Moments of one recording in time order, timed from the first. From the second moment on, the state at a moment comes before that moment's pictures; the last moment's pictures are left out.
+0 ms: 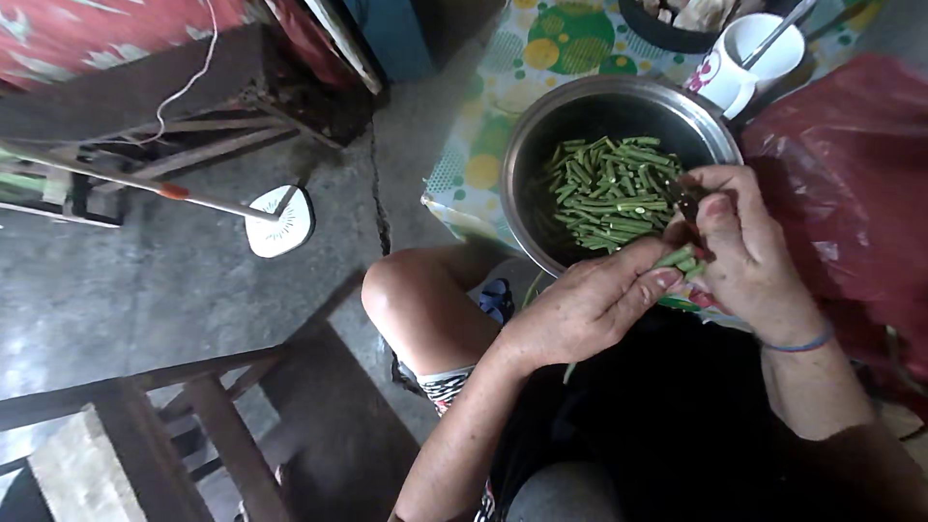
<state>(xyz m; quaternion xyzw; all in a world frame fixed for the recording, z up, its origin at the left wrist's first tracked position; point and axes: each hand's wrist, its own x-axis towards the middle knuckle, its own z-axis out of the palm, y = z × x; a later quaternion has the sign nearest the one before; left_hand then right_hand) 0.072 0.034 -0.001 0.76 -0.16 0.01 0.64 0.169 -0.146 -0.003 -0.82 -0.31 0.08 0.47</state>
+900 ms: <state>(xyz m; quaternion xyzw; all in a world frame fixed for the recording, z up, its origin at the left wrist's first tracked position) 0.078 0.043 0.002 0.63 -0.05 -0.11 0.76 0.159 -0.161 0.018 -0.78 -0.44 0.02 0.43</state>
